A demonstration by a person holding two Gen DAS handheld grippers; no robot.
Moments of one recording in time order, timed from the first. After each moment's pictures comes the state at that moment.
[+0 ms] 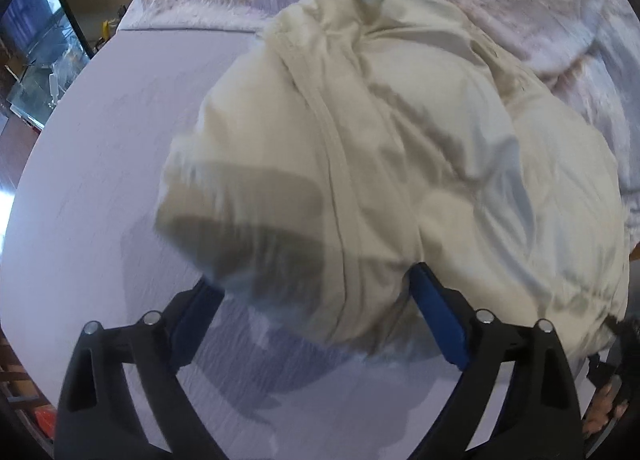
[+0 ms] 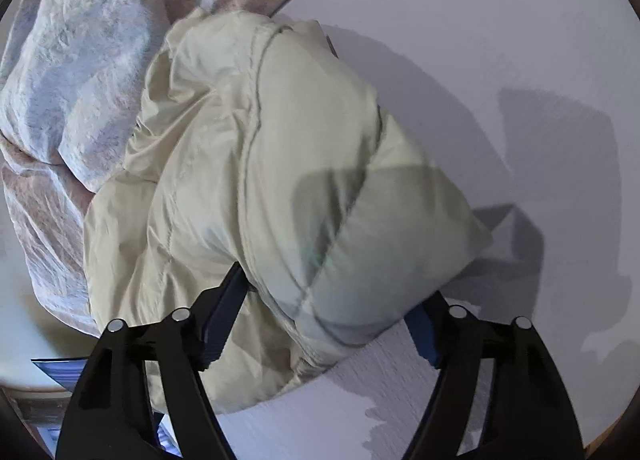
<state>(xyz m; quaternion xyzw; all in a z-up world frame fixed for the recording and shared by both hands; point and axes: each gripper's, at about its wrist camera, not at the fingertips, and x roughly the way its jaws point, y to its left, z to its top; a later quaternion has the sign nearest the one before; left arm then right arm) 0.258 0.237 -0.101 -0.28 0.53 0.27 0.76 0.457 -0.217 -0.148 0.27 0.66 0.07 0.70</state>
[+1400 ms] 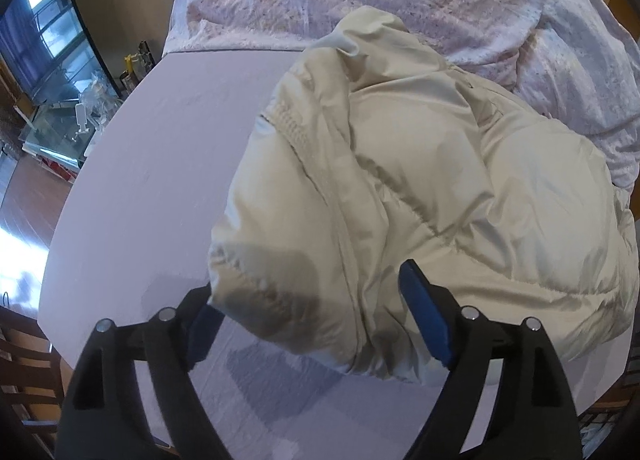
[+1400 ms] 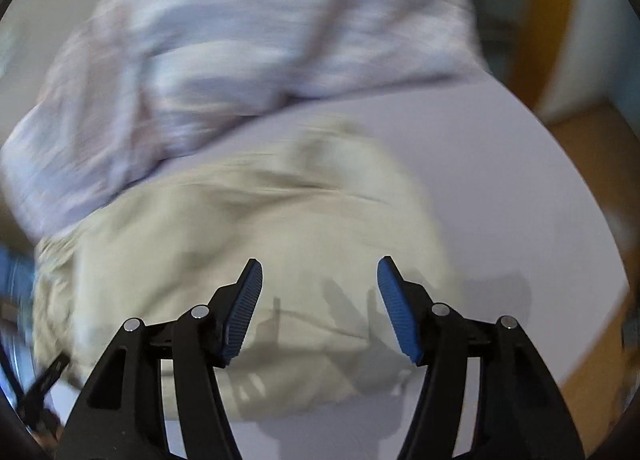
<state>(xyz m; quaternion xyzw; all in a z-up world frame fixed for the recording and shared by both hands) 0.152 0.211 -0.062 -0.21 0.51 0.27 0.79 0.385 -0.133 -0.019 -0.01 0.54 0.16 0.83</state>
